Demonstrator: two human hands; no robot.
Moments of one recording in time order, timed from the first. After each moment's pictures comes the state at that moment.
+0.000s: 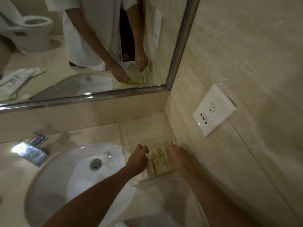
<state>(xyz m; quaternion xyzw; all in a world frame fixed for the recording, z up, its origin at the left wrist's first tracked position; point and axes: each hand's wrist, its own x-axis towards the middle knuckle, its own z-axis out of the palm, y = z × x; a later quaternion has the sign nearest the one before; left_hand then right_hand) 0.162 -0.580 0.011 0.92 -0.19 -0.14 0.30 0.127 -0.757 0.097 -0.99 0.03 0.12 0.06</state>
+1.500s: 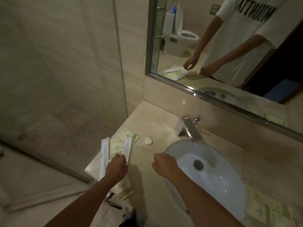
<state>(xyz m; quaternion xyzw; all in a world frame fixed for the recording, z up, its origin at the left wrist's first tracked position) -0.097 -0.078 0.012 0.90 0.34 -0.07 0.26 0.034 -0.249 0.081 -0.90 -0.39 0.21 0.03</state>
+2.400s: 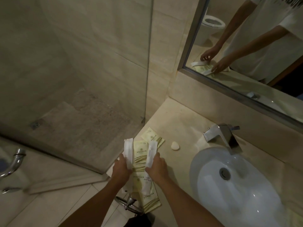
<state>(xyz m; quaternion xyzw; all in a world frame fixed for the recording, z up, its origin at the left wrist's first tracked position) -0.130 0.009 -0.022 0.76 0.49 -0.07 0.42 -0.027 -0.102 0.014 -0.90 -0.15 0.35 0.19</state>
